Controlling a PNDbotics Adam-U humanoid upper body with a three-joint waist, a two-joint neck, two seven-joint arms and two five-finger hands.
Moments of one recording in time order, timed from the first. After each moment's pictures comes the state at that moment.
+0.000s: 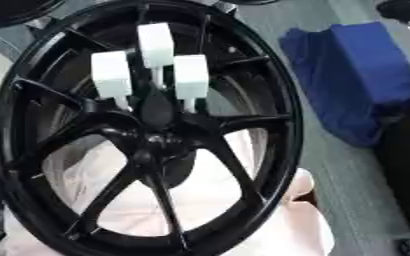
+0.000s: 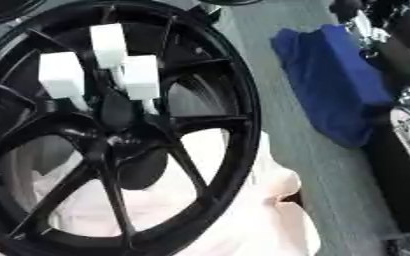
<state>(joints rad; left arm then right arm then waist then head) -0.18 0.29 0.05 -1.99 0.10 -0.19 0.19 -0.19 -0.79 -0.02 -1.98 -0.33 -0.07 -0.18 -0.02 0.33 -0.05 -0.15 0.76</state>
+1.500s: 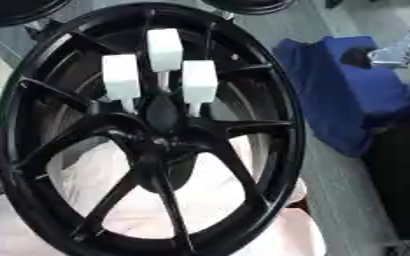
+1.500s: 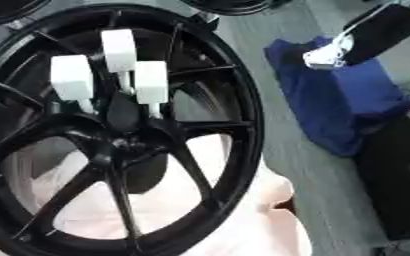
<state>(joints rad) -0.17 0.31 0.04 -1.99 0.10 -0.18 0.17 -0.61 -1.25 0.24 -1.99 -0.12 0.08 0.45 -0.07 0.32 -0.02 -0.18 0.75</state>
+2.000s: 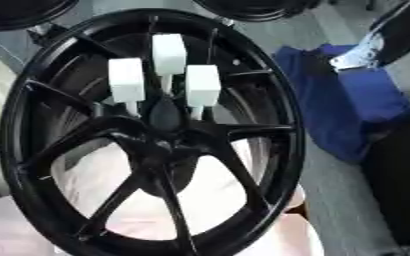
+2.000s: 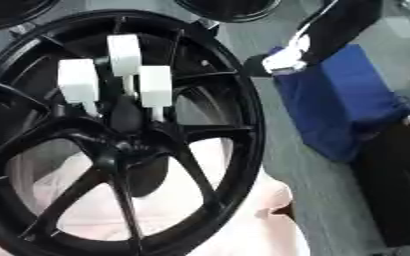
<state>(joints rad) -0.17 0.31 0.03 -1.99 0.11 -0.17 0.16 -0.79 -1.14 0.37 -1.99 -0.14 0.24 0.54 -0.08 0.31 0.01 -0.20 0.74</state>
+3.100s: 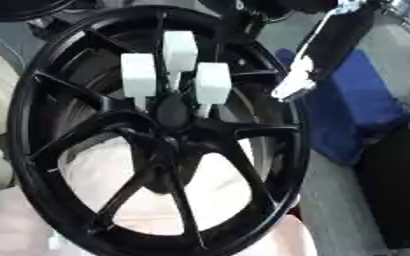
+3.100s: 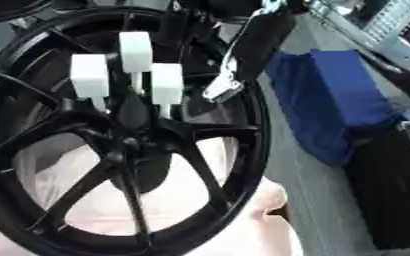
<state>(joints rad) -0.20 0.32 0.03 -1.99 0.13 -0.16 0.16 -0.88 -1.00 0.46 -1.99 -0.11 0.47 0.62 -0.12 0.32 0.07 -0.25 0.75</state>
